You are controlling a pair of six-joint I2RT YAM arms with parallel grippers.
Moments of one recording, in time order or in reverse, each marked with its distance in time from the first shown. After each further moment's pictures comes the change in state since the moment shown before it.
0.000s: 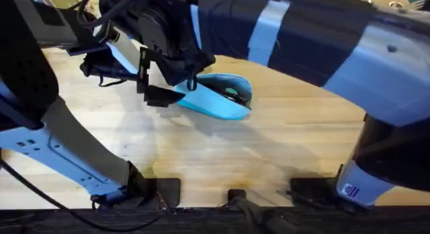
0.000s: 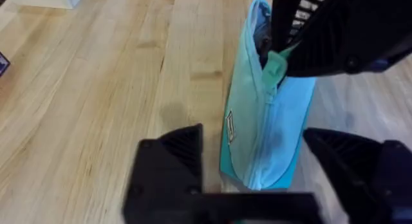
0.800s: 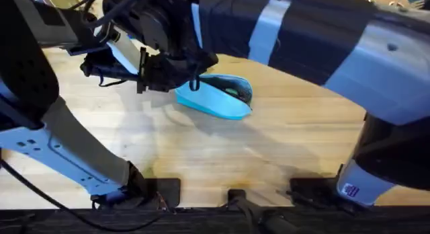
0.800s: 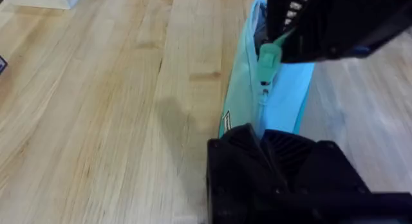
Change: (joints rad) left arm -0.002 0.000 0.000 -0.003 -0.003 0.000; right arm -0.006 0.000 0.000 -0.033 0.000 0.000
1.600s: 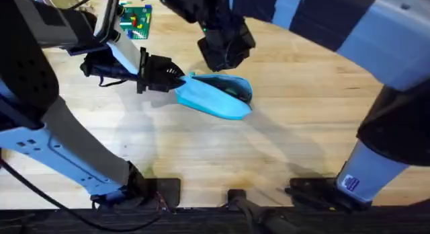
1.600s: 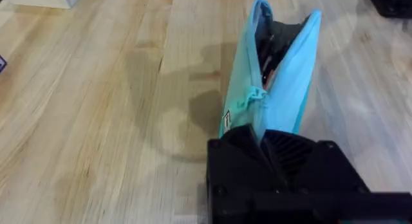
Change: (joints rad) left arm 0.000 0.000 0.000 0.000 0.000 0.000; right arm -0.178 0.000 0.002 -0.208 0.017 -0.031
